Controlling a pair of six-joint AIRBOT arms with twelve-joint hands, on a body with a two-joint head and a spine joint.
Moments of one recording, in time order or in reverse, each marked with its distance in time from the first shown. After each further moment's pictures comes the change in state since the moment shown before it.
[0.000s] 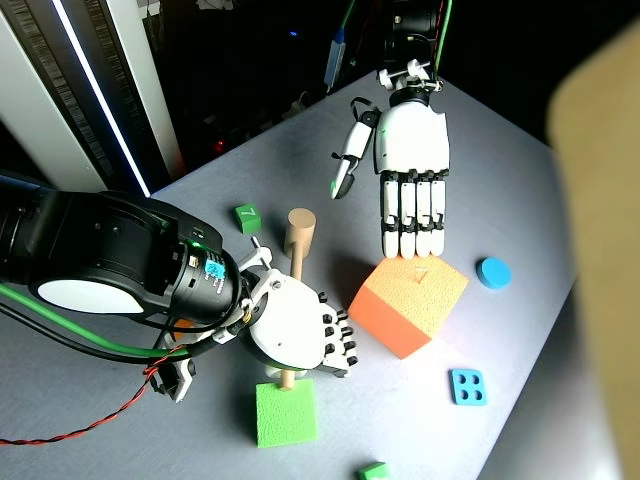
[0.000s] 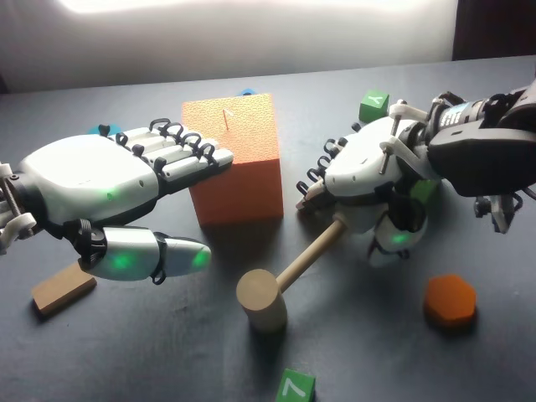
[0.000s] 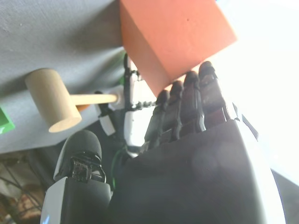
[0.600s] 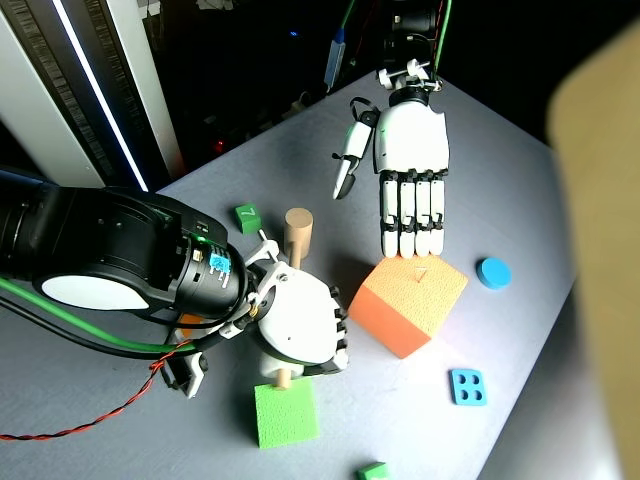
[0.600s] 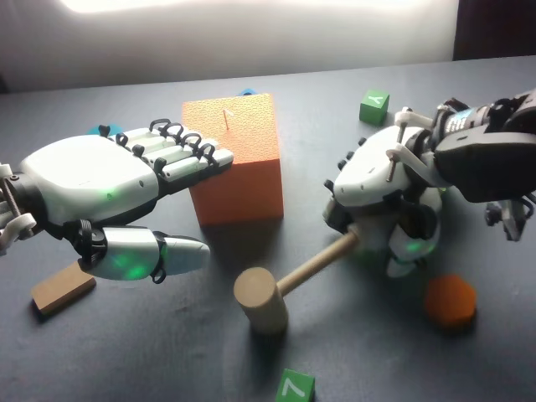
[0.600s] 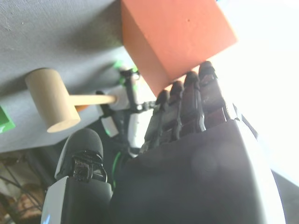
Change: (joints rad) left arm 0.000 0.000 -0.002 -0.001 0.000 0.000; right arm -0.003 0.019 -0.018 0.002 -0.057 0.003
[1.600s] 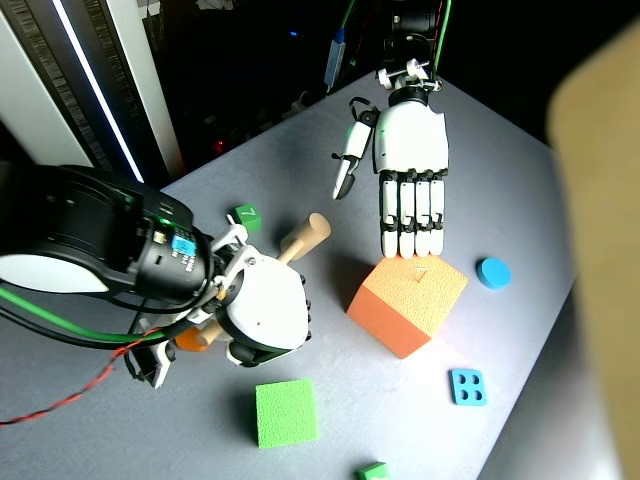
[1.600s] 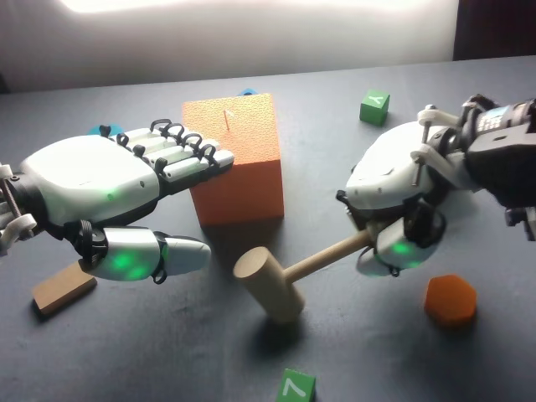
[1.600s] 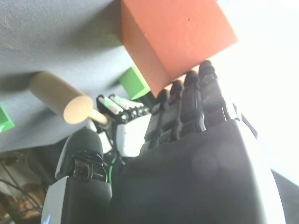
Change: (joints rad) left arm 0.002 0.000 -0.002 0.000 -0.004 0.000; right arm 0.026 0.119 -0.142 0.000 0.023 -0.040
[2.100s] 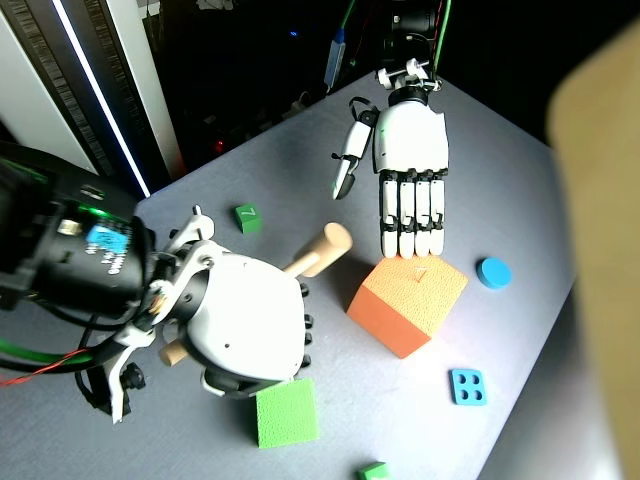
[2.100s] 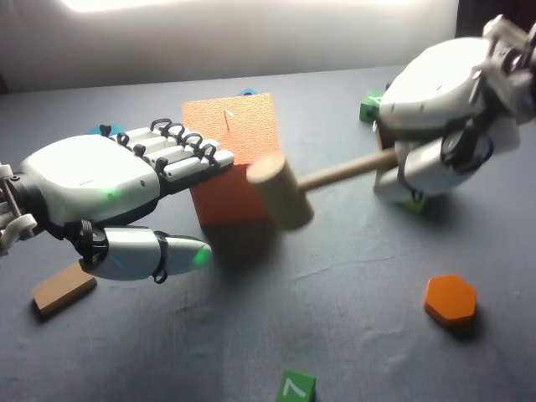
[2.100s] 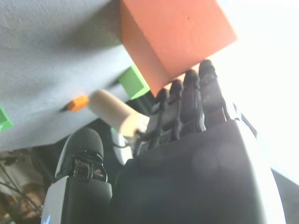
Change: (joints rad) left arm 0.000 0.000 -0.002 -0.002 -0.003 0.004; right arm 0.119 0.138 -0.043 -0.006 0.103 0.041
